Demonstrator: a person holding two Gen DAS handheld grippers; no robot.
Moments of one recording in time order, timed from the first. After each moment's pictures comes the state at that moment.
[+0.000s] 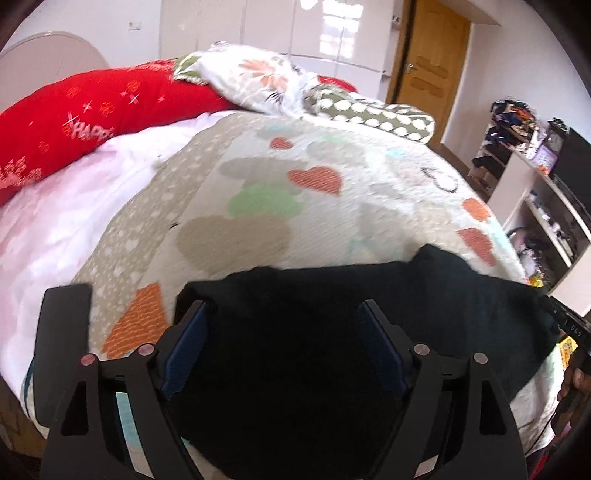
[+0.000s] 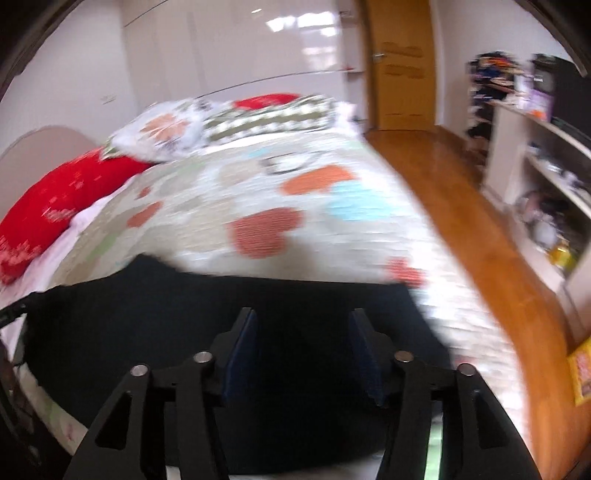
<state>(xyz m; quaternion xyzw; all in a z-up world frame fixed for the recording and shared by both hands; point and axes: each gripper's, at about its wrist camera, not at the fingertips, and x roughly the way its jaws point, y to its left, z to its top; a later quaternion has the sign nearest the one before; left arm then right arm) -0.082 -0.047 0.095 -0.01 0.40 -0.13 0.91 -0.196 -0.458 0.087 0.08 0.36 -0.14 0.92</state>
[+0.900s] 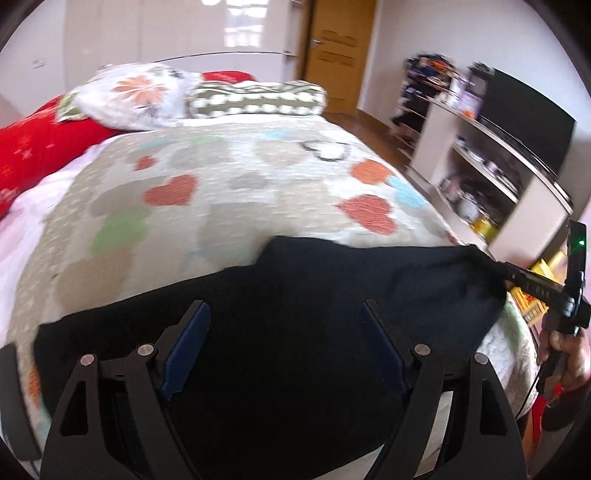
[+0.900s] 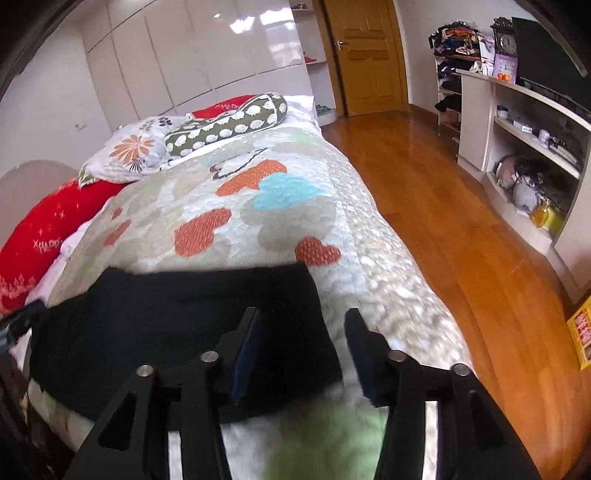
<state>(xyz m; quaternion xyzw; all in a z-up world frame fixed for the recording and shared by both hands) -0.102 -0.179 0.108 0.07 0.40 -0.28 0.87 -0.242 -0.502 0.082 0.14 0.38 -0.13 0.91</state>
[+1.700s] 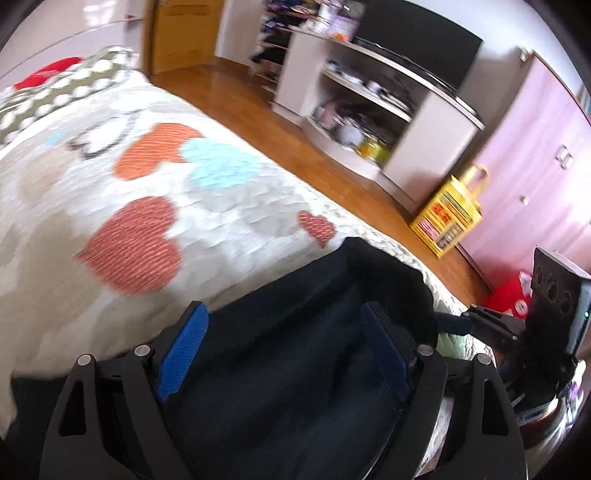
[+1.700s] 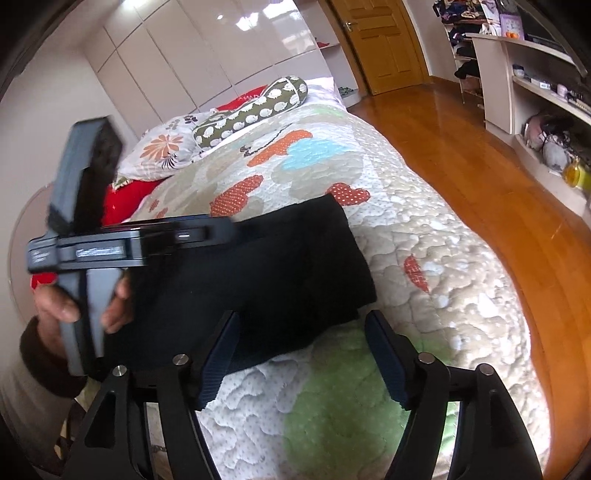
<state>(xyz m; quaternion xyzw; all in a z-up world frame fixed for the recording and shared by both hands) -0.087 -0.388 0.074 0.14 0.45 -0.51 0.72 -0.262 -0.498 0.050 0.22 0.37 -0.06 0.90</state>
